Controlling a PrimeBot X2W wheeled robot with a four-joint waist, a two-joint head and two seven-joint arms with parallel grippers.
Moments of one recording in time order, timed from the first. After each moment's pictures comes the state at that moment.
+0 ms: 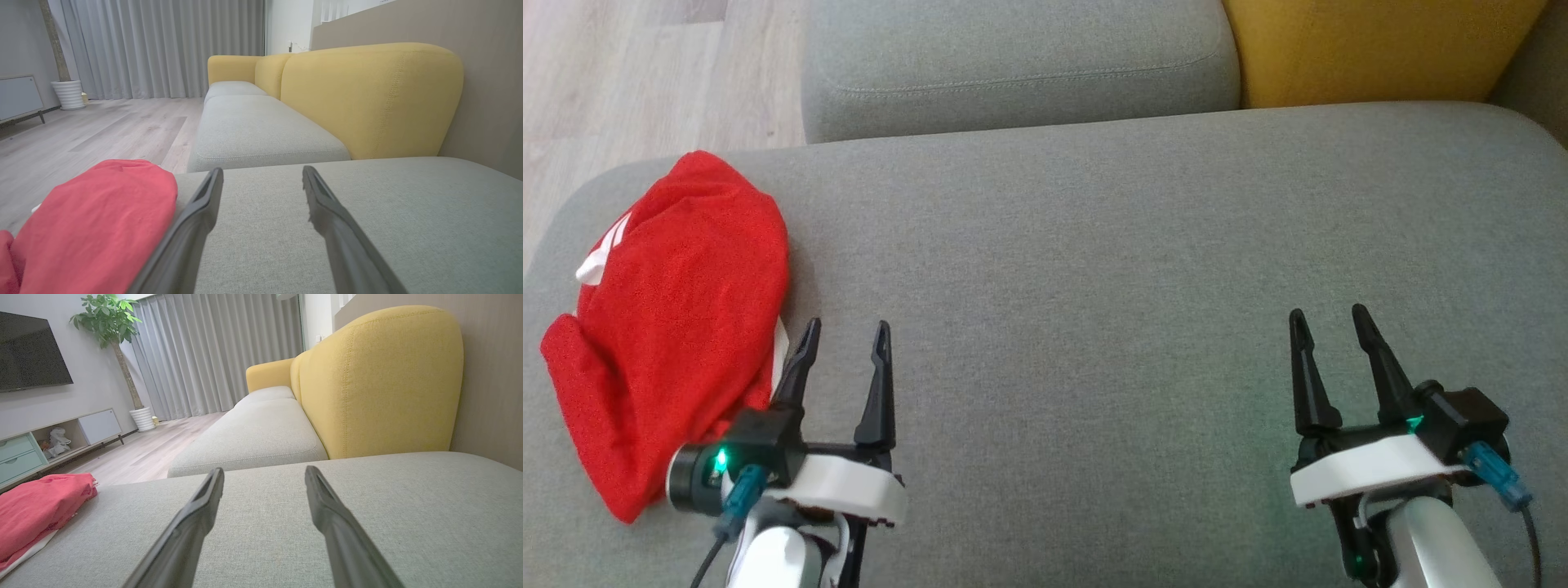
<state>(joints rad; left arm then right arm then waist) -0.03 0.07 -0.22 0.12 -0.11 0.06 -0.25 -0.08 -0.05 0.09 0.28 0.19 0.12 -0.25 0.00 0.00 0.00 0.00</state>
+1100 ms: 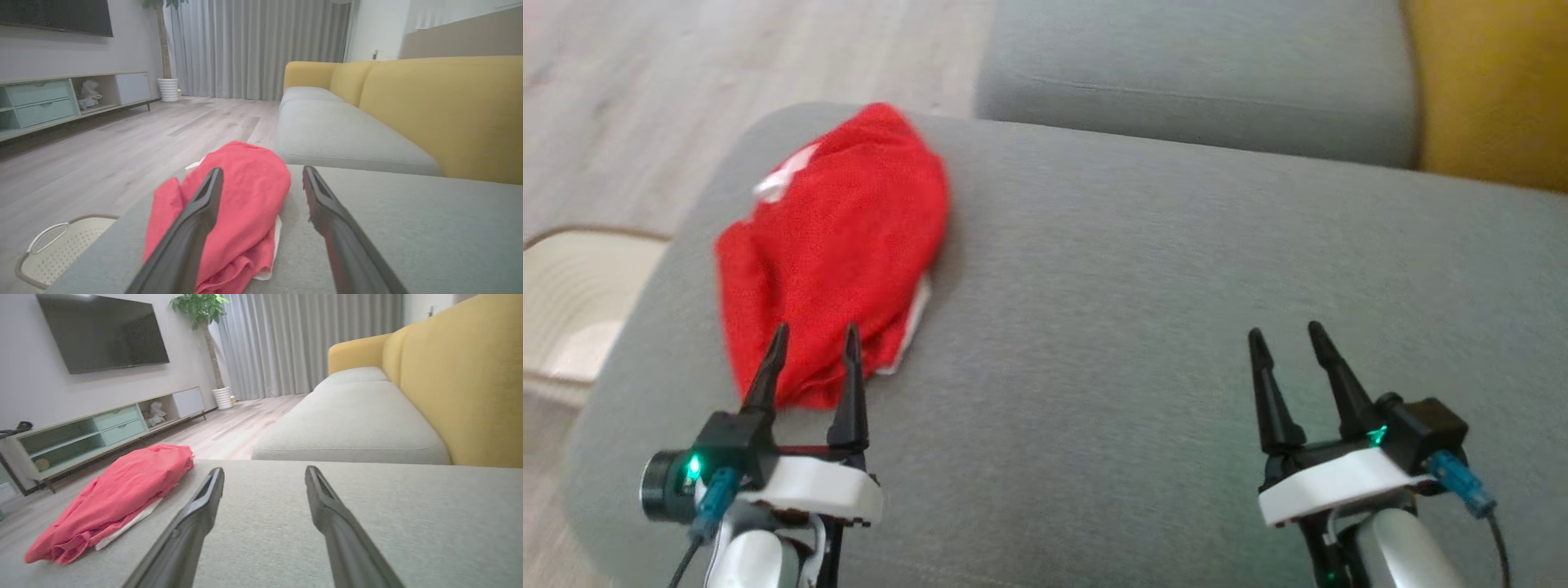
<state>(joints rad) -0.02 0.05 -0.14 0.13 -0.08 0.03 -0.25 -0.07 -0.05 0.17 0.30 0.24 0.12 -0.25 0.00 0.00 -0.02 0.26</state>
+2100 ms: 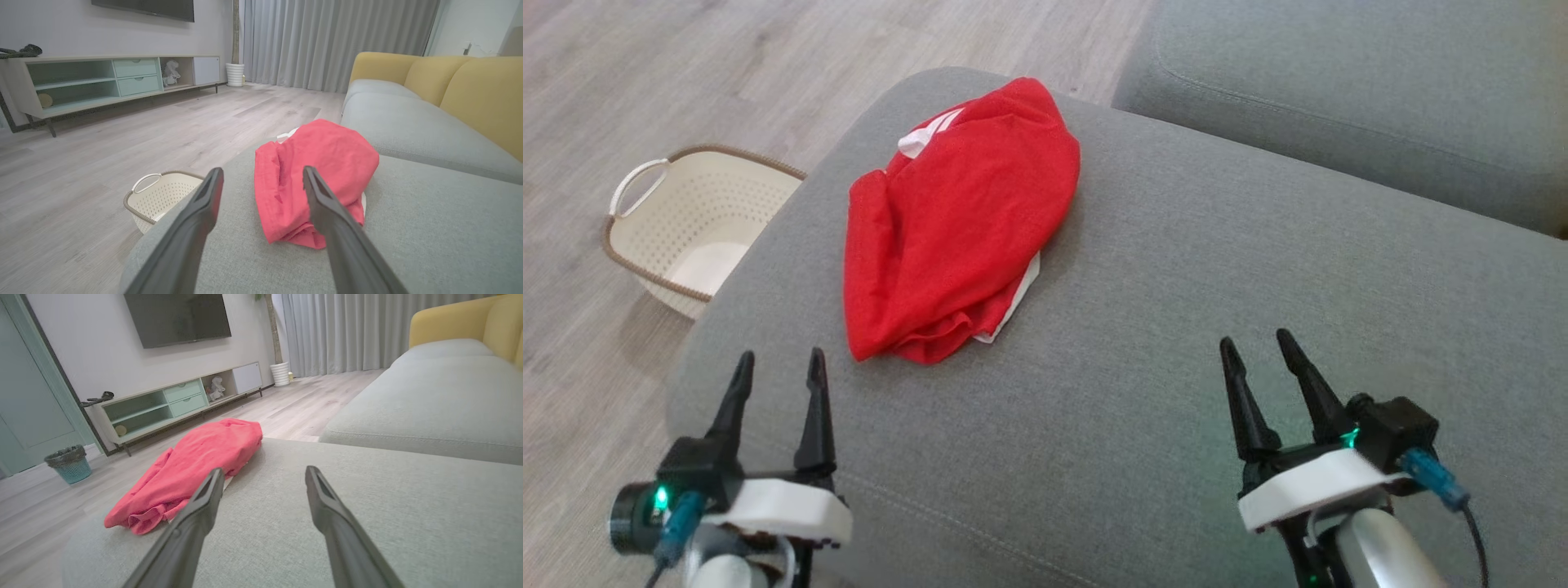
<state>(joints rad) 0.03 0.05 -0.07 0.14 -0.08 0.02 -0.25 -0.09 -0.05 0.25 0.35 0.28 0.12 -0.25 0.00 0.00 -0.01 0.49</state>
